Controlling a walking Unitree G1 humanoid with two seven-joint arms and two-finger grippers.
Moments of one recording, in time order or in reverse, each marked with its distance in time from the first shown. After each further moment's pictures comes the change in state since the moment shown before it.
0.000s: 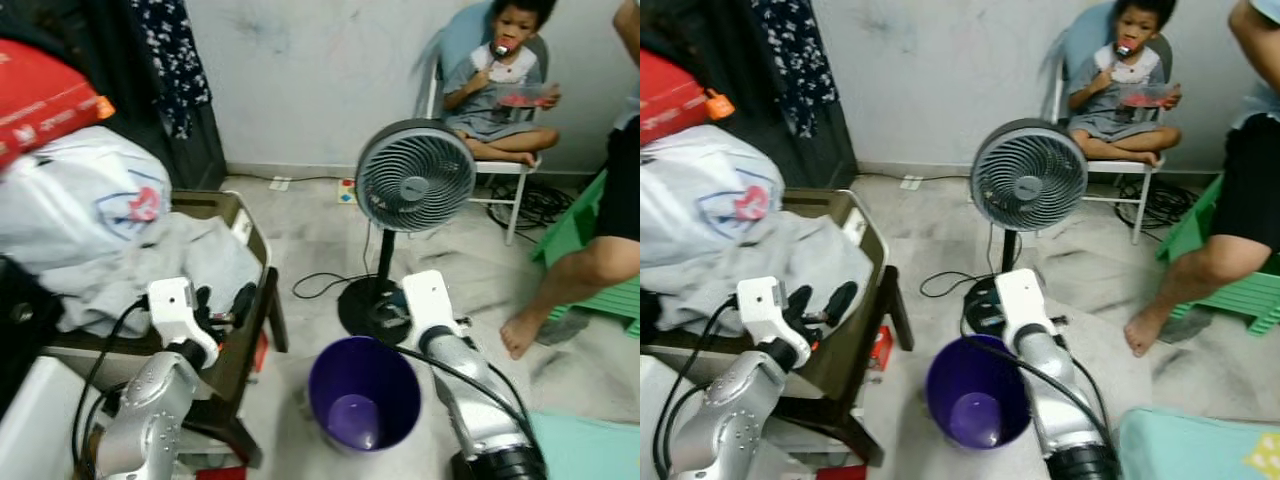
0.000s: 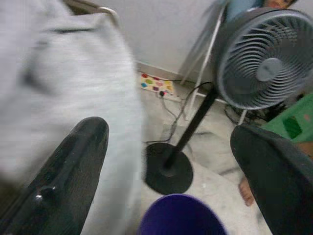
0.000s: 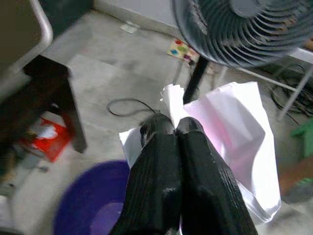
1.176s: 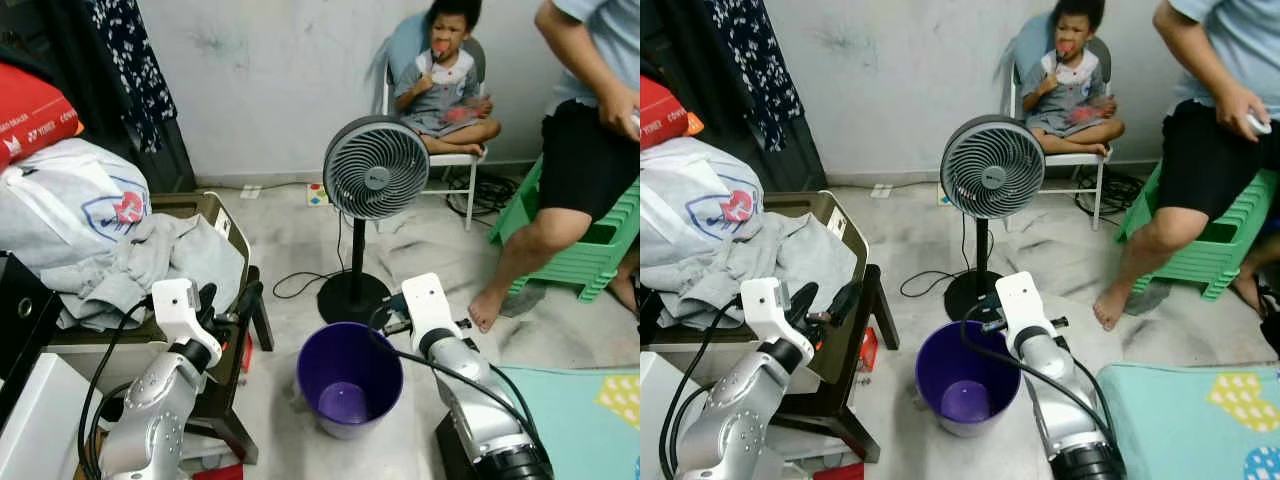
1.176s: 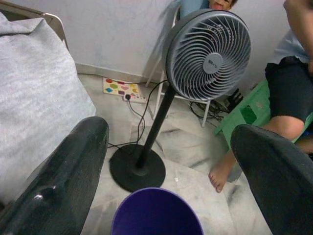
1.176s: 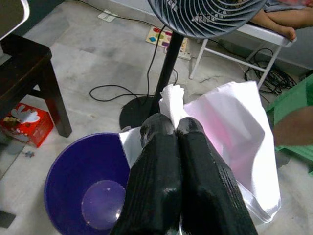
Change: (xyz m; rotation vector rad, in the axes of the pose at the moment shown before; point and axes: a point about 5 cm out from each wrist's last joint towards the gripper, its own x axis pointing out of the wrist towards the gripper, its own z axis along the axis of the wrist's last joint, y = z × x) left arm 0.003 -0.010 0.000 -0.006 -0.043 -0.075; right arm -0.002 -0.009 -0.008 -0.027 0.033 0.001
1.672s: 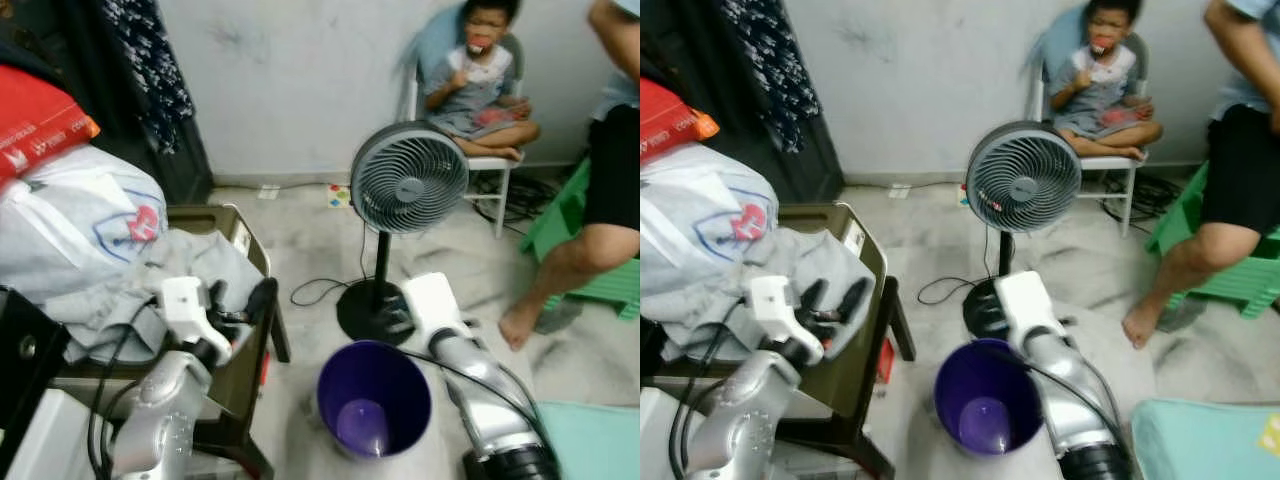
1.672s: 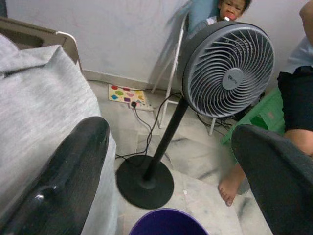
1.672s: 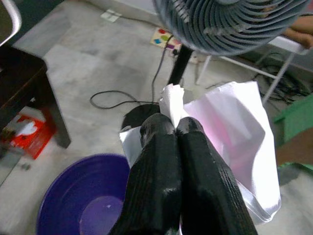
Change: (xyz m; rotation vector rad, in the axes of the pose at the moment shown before) left arm 0.002 -0.009 -0.002 0.001 -0.001 -0.022; right arm 0.000 -0.007 -0.005 -0.006 0.021 -0.014
